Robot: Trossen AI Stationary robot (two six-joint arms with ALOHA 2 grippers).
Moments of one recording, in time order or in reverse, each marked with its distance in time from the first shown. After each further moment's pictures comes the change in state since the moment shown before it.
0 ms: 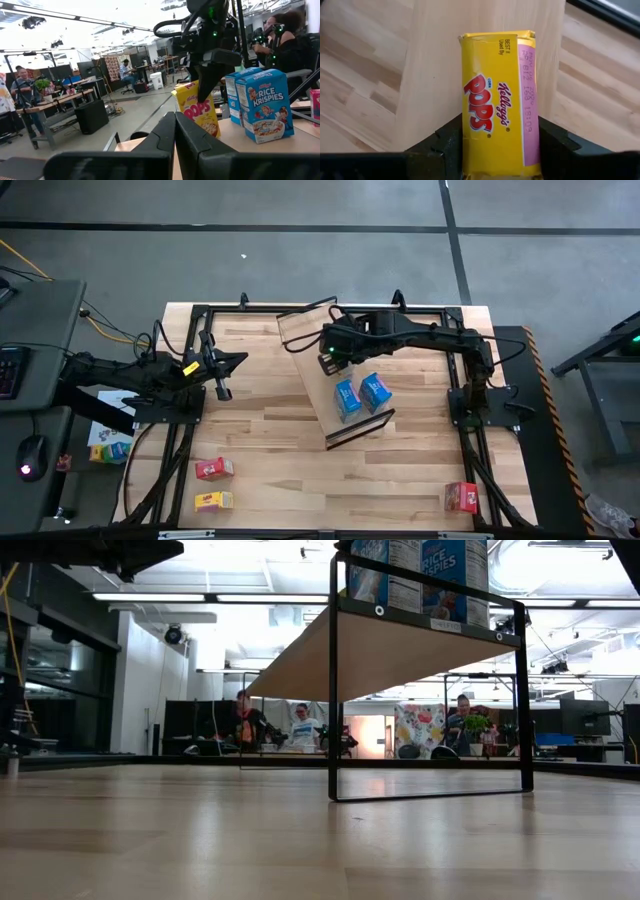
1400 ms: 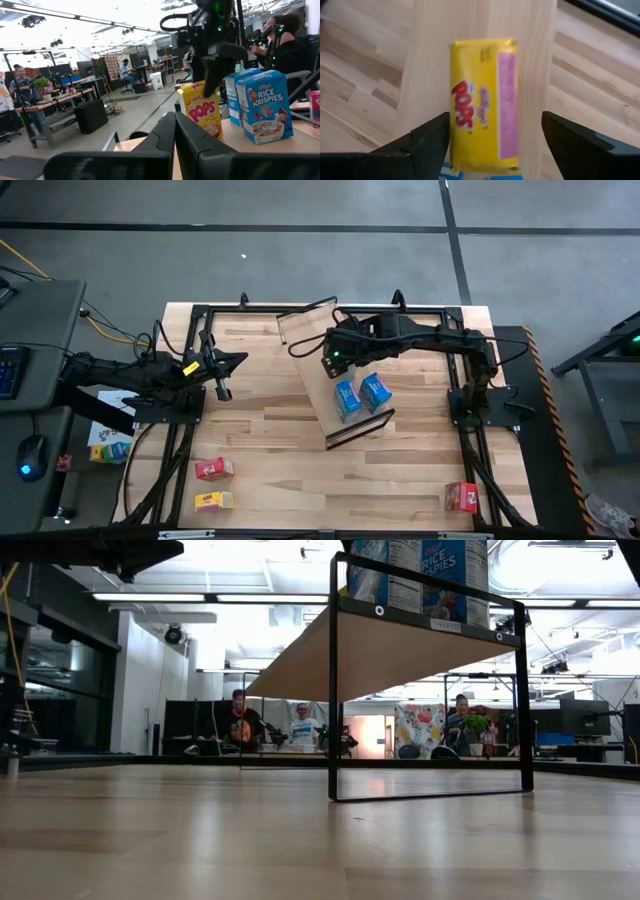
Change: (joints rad) left arm 0.000 0.000 0.000 0.000 0.000 -0.009; right arm 0.026 -0.029 -0.001 -0.034 0.015 0.043
